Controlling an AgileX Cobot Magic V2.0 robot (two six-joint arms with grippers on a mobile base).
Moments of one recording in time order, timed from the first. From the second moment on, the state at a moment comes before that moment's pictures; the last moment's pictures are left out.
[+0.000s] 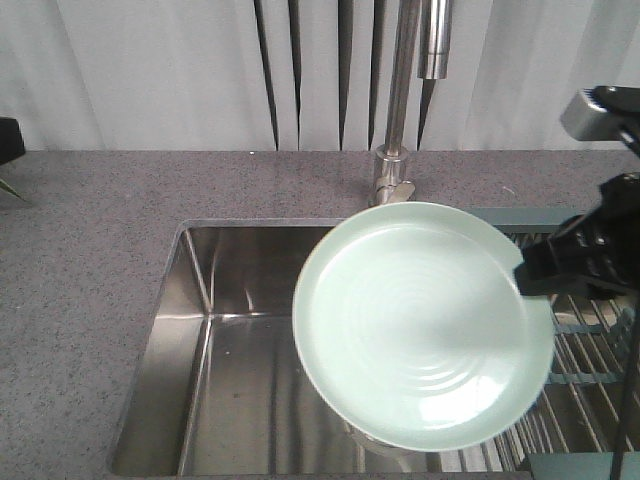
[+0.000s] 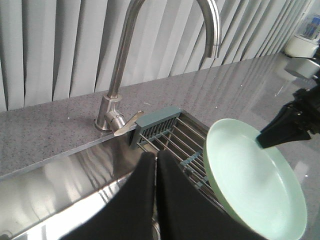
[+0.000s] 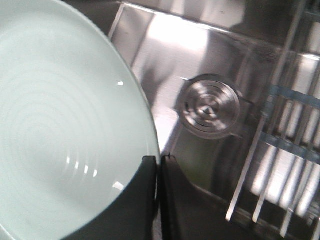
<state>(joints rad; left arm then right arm) 0.39 0.98 -0.98 1.77 -1.24 -2.11 0.14 1.21 -1.20 0.46 1.18 -0.30</state>
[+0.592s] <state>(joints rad) 0.39 0.97 -0.95 1.77 -1.24 -2.11 0.14 1.43 -1.21 0.37 0.83 -0.22</state>
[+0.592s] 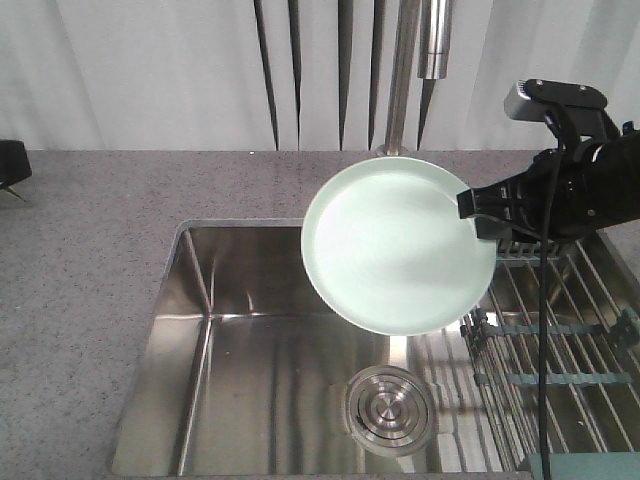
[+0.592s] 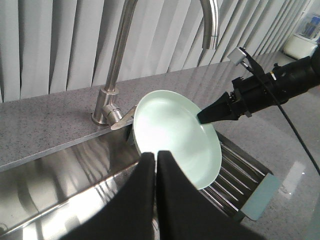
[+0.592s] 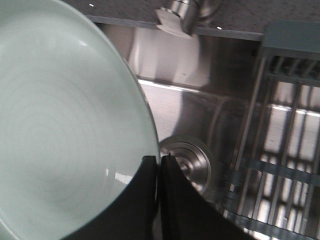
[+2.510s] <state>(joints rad) 0.39 0.97 -0.95 1.77 -1.24 -2.11 -0.16 1.54 -1.27 -0.27 0.86 0.05</state>
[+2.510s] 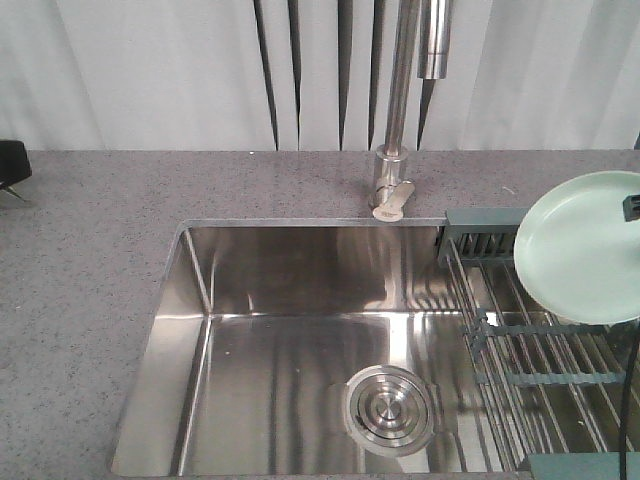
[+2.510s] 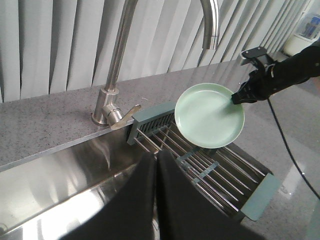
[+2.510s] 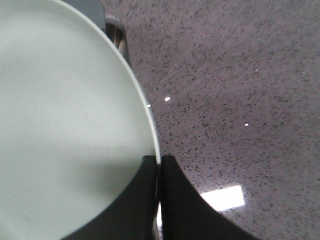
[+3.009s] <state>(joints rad) 0.39 0.97 -0.95 1.77 -1.24 -2.11 -0.16 1.72 -1.27 -0.16 0.84 -0.06</state>
